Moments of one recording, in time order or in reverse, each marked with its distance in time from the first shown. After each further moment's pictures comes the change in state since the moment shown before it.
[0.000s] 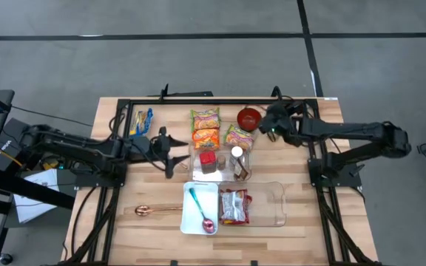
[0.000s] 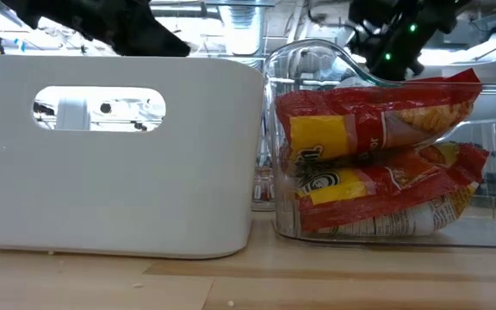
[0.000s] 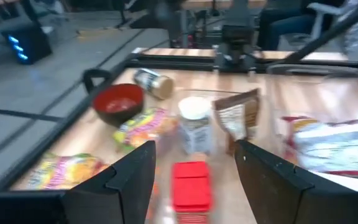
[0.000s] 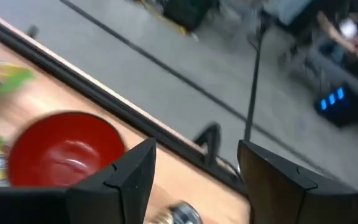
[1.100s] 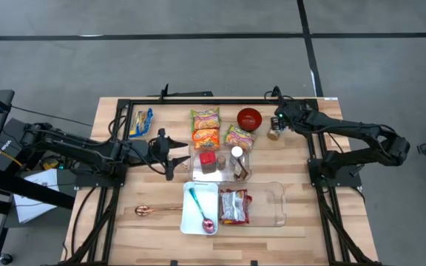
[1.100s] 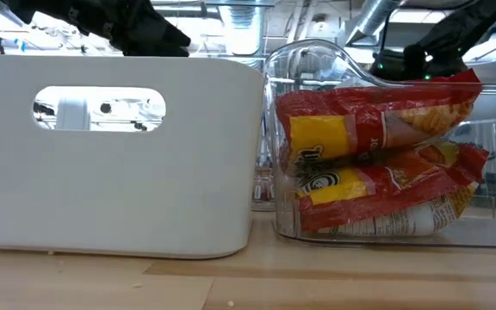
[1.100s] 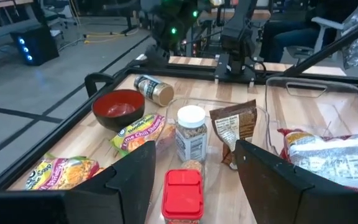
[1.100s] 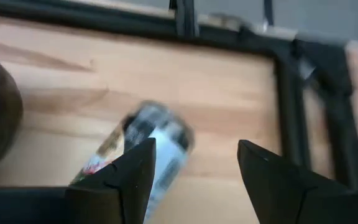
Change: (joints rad) left arm -0.060 0.004 0.000 0.034 -0.088 -0.040; right arm -0.407 0.000 -0.208 -0.044 -0.430 0.351
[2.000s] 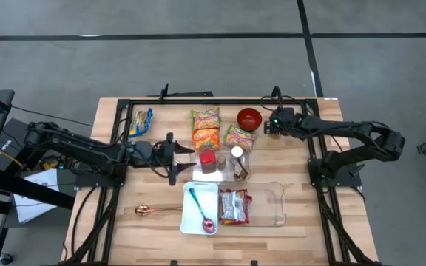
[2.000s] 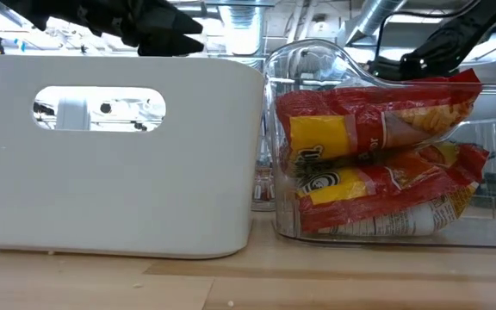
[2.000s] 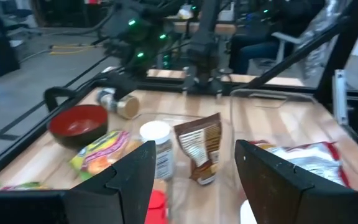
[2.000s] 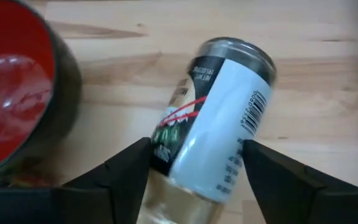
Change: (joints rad) left arm -0.002 0.101 0.001 0.165 0.129 0.009; right arm 0.056 0.080 -0.045 0.111 -0.163 0.208
